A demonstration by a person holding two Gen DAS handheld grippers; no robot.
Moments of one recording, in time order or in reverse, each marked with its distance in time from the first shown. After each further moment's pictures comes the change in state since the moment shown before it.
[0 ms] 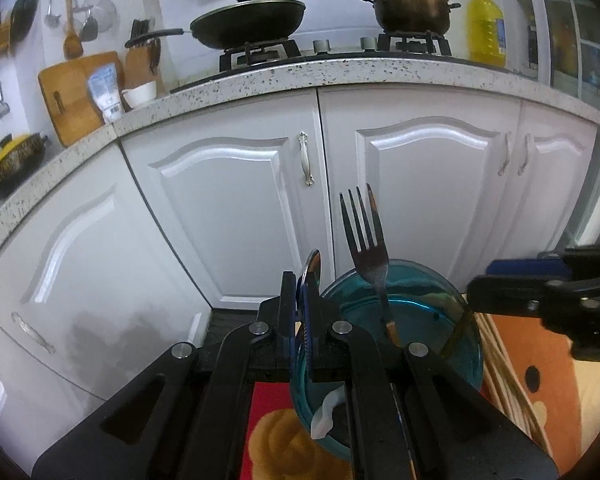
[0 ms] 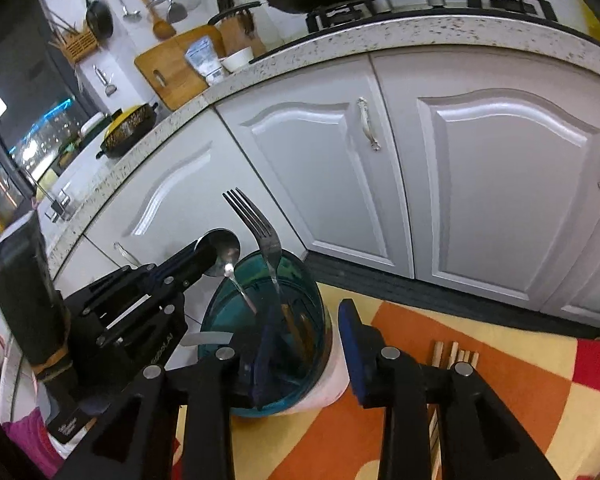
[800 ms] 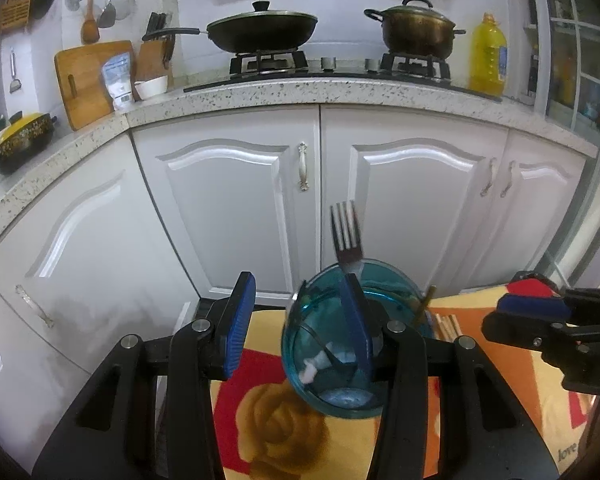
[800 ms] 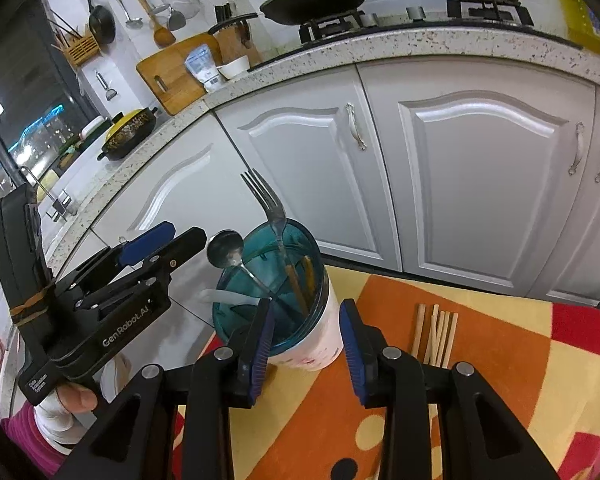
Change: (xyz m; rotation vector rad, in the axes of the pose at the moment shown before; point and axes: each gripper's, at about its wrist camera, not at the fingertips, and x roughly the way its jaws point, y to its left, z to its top) left arm -0.053 0.005 0.002 -0.082 -0.016 -0.045; right arm -0.048 0.018 -0.031 -0.005 -0.029 -0.050
